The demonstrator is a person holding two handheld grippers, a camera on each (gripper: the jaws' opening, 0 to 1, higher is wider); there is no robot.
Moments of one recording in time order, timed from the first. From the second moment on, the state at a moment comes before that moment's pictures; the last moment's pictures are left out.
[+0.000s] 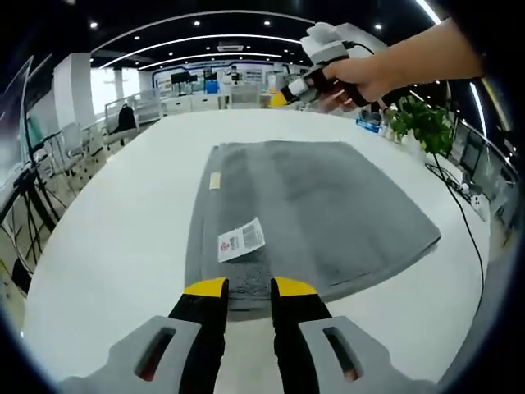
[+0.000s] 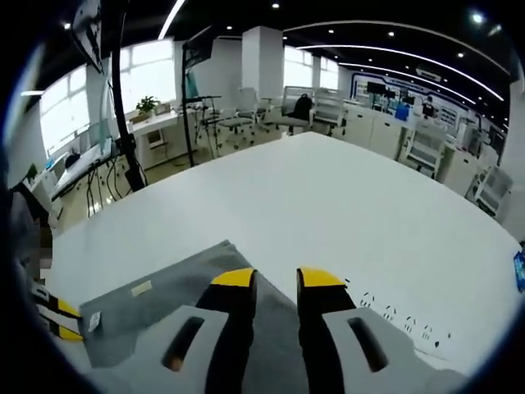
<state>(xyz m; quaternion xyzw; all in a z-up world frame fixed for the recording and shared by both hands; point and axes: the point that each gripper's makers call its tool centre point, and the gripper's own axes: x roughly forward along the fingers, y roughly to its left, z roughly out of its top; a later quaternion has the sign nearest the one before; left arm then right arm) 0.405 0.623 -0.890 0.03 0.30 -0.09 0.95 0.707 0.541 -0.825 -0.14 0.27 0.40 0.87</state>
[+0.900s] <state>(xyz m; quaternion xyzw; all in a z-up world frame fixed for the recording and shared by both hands) 0.425 0.494 -0.828 0.06 0.23 -0.21 0.95 0.712 0.443 -0.831 -0.13 0.32 0.36 0.87</state>
